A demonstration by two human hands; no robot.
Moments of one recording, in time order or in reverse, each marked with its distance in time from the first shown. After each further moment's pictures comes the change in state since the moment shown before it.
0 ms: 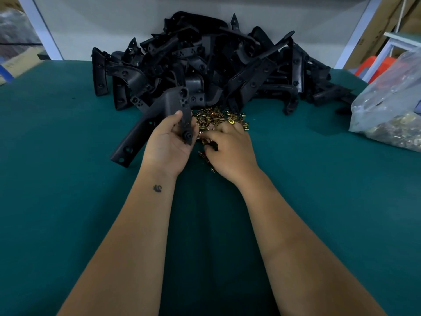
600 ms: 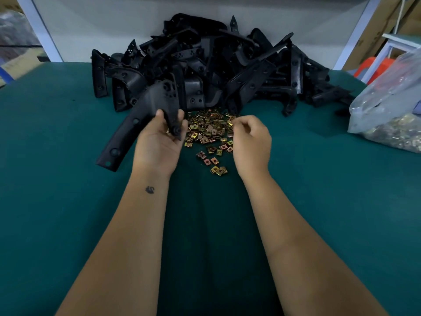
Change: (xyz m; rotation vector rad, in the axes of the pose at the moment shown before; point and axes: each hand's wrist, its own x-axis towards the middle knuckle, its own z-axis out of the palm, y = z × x) left_hand 0.001 0.009 -0.004 -0.105 0.037 0.102; right_hand -0.003 -0.001 -0.020 0.733 0.397 0.512
